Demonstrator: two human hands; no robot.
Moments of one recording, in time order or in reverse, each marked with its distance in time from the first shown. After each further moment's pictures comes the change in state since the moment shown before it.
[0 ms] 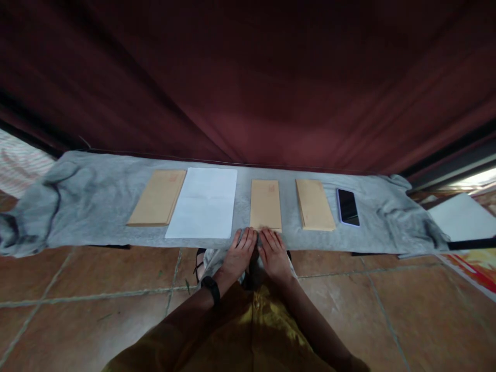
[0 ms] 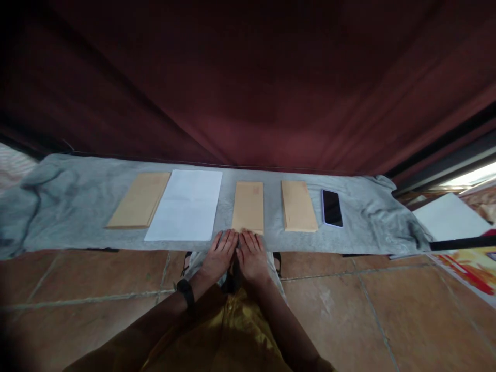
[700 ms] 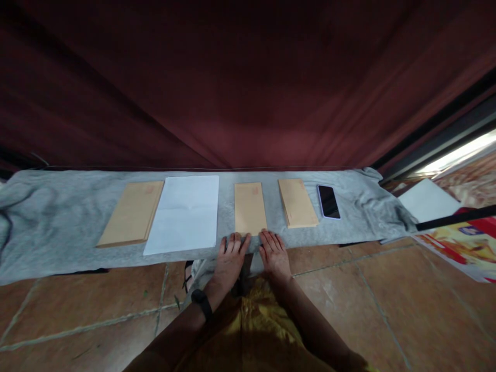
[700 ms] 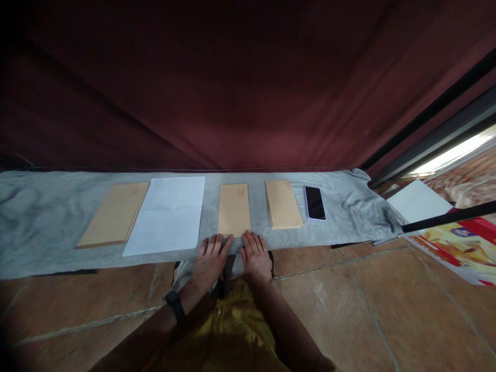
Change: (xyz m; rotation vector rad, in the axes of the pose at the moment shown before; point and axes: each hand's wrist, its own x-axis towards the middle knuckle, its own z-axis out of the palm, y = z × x) left_hand 0.013 0.013 -0.017 0.019 0.003 -0.080; right_hand -0.015 0.028 -0.007 -0.075 0.108 0.145
